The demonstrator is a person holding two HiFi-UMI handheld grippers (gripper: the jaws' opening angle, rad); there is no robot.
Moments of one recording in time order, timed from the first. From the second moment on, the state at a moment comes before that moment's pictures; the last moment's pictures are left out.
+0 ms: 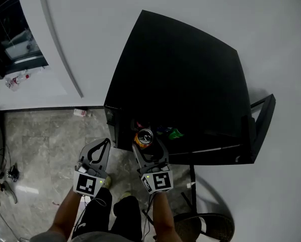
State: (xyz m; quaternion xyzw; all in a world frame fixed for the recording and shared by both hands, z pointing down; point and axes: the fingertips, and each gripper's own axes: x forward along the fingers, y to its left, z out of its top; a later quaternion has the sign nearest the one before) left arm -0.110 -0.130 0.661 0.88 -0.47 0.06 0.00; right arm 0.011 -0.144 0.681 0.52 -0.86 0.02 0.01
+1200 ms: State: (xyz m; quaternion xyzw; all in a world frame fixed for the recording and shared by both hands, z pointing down) left arm -0.134 -0.147 0.696 0.86 -0.50 0.08 0.01; right arm 0.010 -0.194 0.711 0.53 -0.85 0.00 -0.04
